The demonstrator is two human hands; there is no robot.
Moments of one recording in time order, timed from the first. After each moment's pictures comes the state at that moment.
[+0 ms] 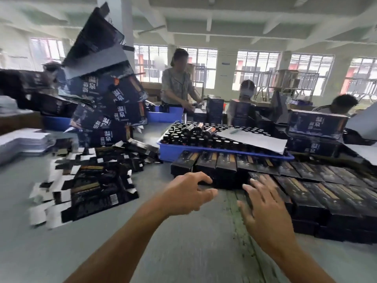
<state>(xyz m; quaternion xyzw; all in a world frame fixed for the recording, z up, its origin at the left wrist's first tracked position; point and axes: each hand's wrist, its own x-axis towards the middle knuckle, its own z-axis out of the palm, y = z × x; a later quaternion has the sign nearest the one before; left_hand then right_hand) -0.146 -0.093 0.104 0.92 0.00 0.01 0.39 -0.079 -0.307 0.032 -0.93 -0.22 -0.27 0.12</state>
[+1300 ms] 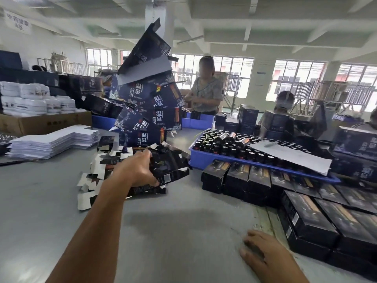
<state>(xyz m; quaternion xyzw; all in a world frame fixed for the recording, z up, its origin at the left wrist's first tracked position) -0.180 0.085 0.115 0.94 0.26 0.10 0.18 -0.097 -0.278 0.000 -0.91 -0.32 -0.02 0.26</state>
